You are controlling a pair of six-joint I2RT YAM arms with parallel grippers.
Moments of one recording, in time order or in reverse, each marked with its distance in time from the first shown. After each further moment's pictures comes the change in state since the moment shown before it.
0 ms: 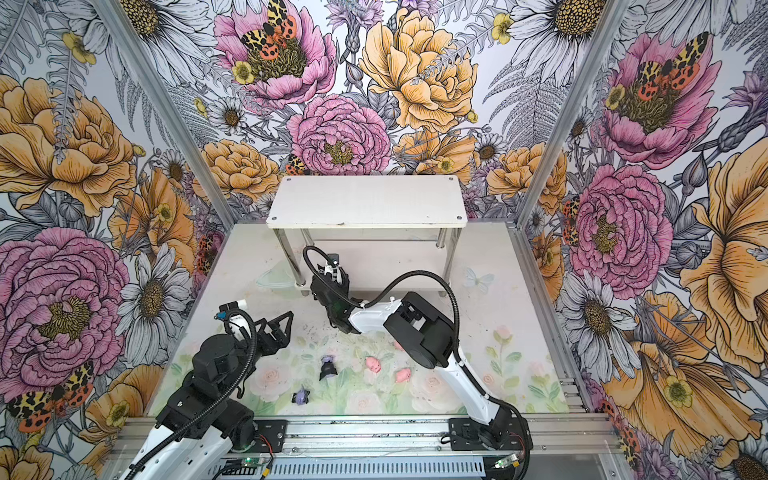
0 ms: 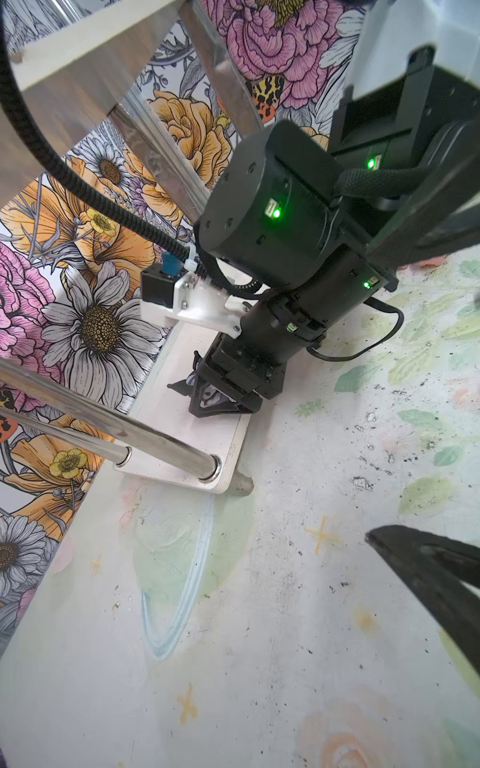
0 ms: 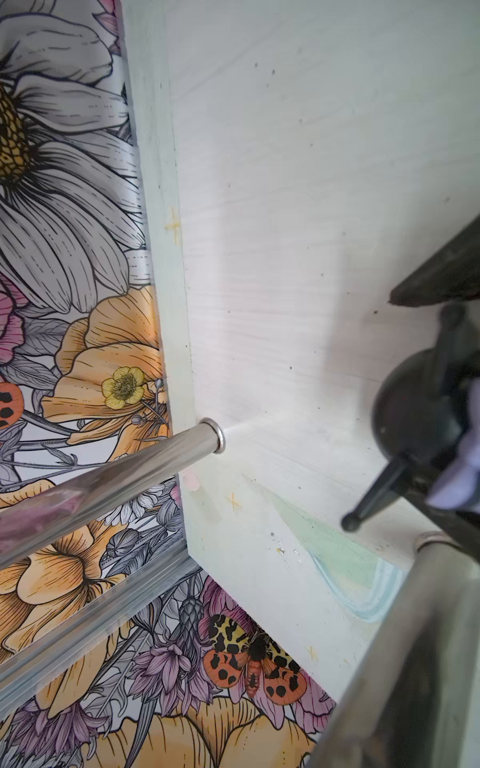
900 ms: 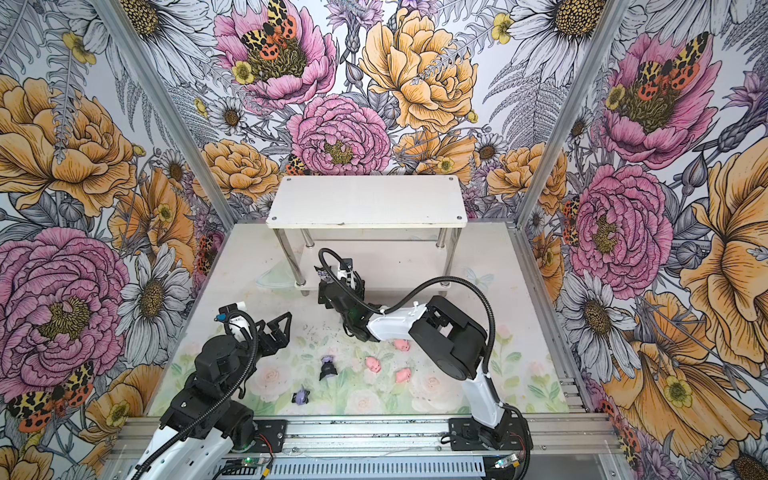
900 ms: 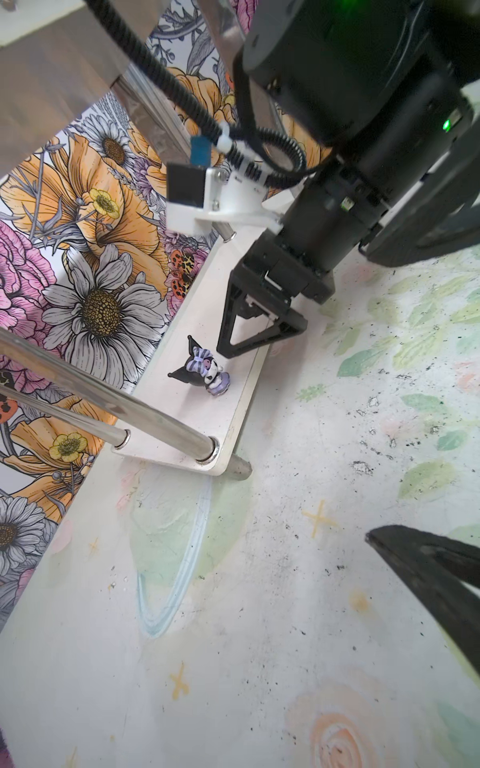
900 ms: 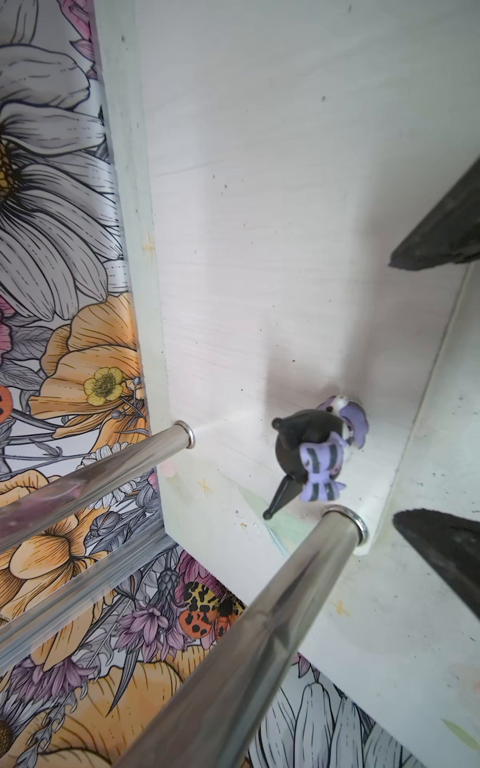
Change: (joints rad) left arm 0.054 -0.016 -0.050 0.028 0.015 0.003; right arm 0.005 -0.312 -0.328 -0.026 -0.099 0.051
